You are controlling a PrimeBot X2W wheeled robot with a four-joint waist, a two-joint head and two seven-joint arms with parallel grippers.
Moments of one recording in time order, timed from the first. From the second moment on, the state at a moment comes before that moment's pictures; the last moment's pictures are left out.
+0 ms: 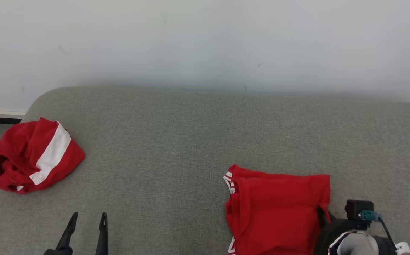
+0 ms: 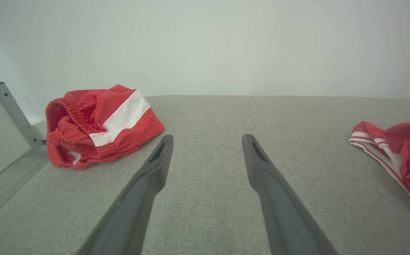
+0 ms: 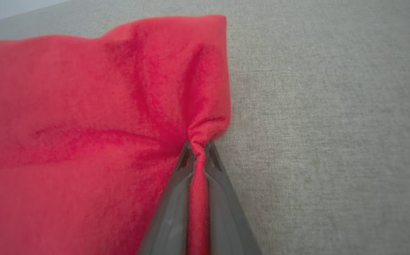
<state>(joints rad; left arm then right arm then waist) 0.03 0.13 0.00 0.22 -0.12 -0.11 -0.26 -0.40 -0.18 0.07 1.06 0.32 0.13 -0.14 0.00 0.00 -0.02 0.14</state>
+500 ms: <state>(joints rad) -0.07 0.11 -0.03 0.14 -0.13 -0.12 -0.26 -0.76 -0.41 0.22 1.04 0.33 0.13 -0.16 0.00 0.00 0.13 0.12</state>
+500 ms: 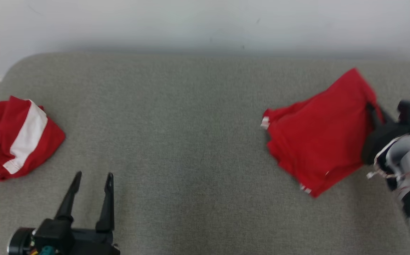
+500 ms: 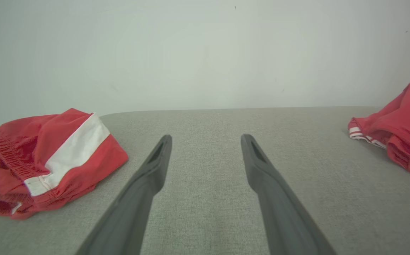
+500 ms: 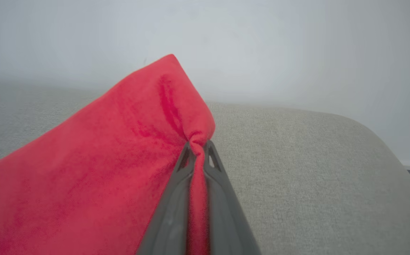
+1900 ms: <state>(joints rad) -0.19 0.29 0.07 -0.49 -0.12 -0.10 -0.12 -1.36 -0.61 0.23 1.22 0.07 0.13 -0.15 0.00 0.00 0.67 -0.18</state>
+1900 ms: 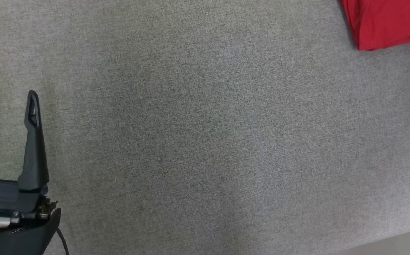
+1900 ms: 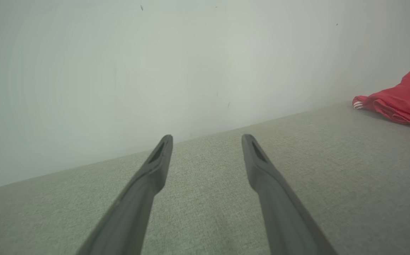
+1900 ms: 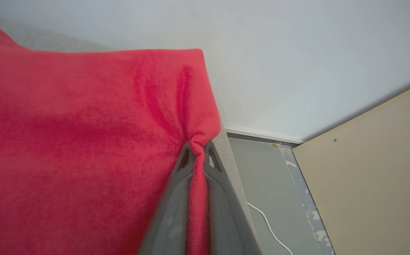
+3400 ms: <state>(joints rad) 0.06 0.19 0.00 0.06 -0.16 -0.06 -0.24 -0.25 -0.34 -0.03 0.35 0.26 0.13 -0.24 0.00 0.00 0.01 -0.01</state>
